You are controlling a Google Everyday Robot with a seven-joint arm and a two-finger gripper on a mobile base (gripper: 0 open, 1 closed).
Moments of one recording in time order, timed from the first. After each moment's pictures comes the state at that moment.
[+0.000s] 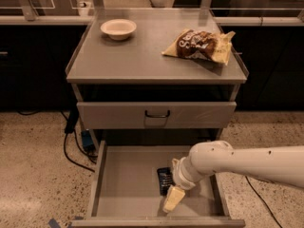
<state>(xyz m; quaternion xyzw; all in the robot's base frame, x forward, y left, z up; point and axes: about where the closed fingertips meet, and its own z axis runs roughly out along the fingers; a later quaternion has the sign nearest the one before) 0.468 -0.071 0.486 -0.60 0.77 0.13 0.17</state>
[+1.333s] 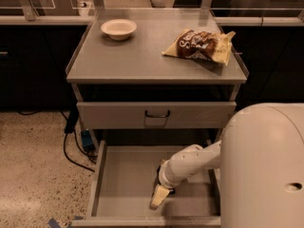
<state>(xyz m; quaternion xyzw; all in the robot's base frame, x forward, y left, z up) 0.515 -0.032 0.394 -0.61 0.77 0.09 0.18</state>
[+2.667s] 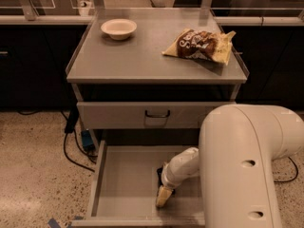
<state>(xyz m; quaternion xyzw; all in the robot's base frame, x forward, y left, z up) 0.535 -0.048 0.332 -0.62 0.76 0.08 0.16</state>
